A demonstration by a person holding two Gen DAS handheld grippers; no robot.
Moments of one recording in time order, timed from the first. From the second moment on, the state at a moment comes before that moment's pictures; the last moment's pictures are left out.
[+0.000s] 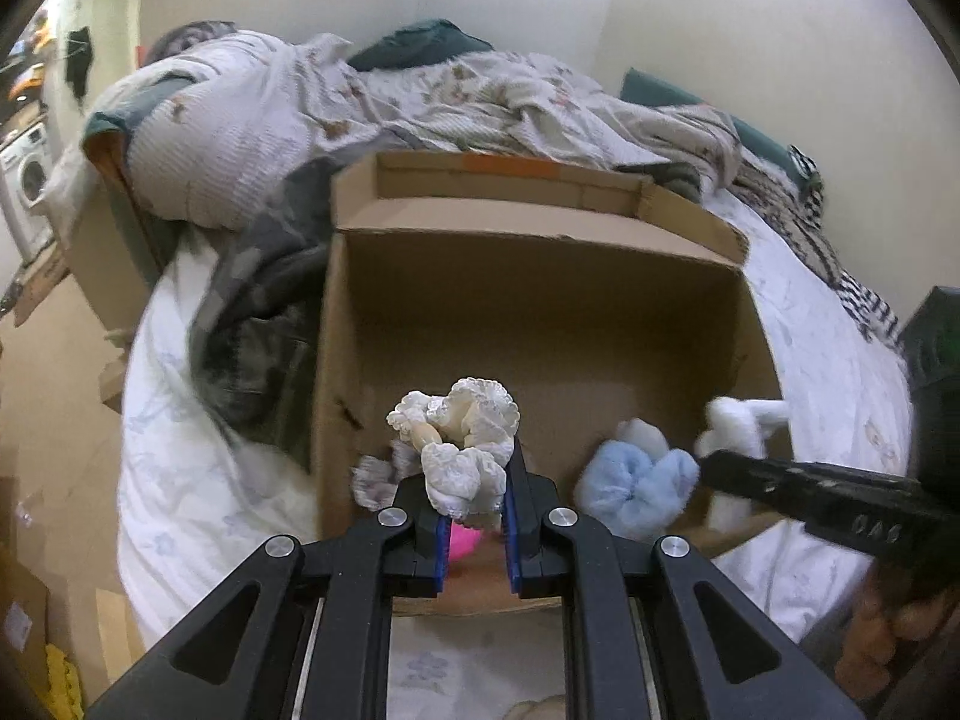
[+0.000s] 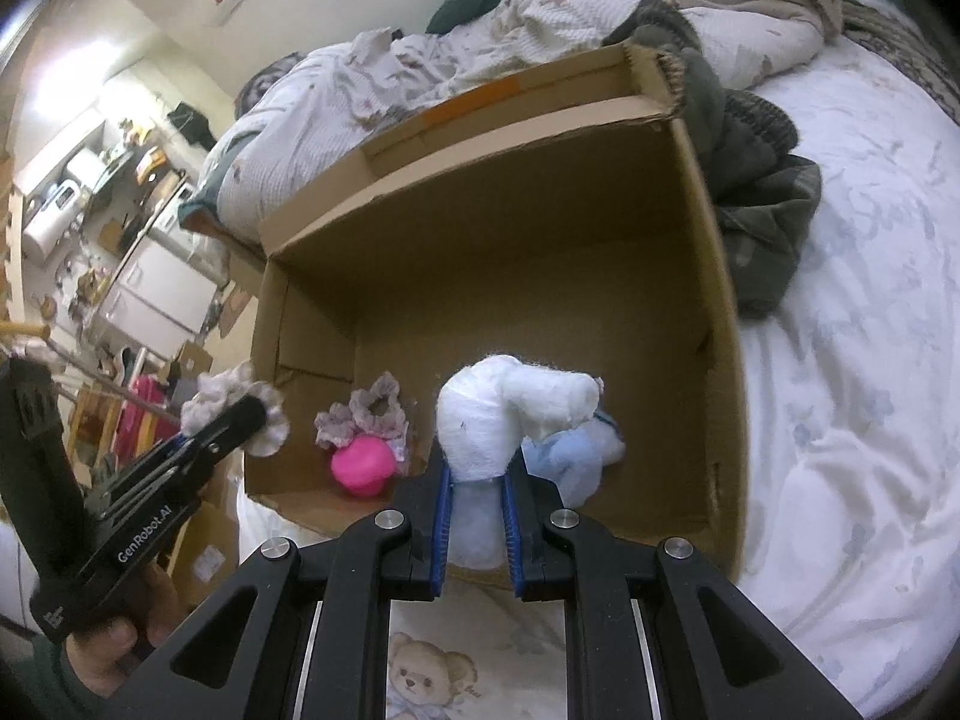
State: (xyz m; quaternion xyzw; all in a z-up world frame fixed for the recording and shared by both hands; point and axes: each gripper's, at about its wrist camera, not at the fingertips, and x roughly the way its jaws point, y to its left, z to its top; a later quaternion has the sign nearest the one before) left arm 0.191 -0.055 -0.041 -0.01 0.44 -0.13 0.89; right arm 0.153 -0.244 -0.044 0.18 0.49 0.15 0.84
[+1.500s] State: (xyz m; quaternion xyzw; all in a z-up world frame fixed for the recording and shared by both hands) left arm 0.153 -0.019 0.002 -0.01 0.38 -0.04 0.92; right arm 0.117 -0.247 0.000 0.17 0.39 0.09 0.90
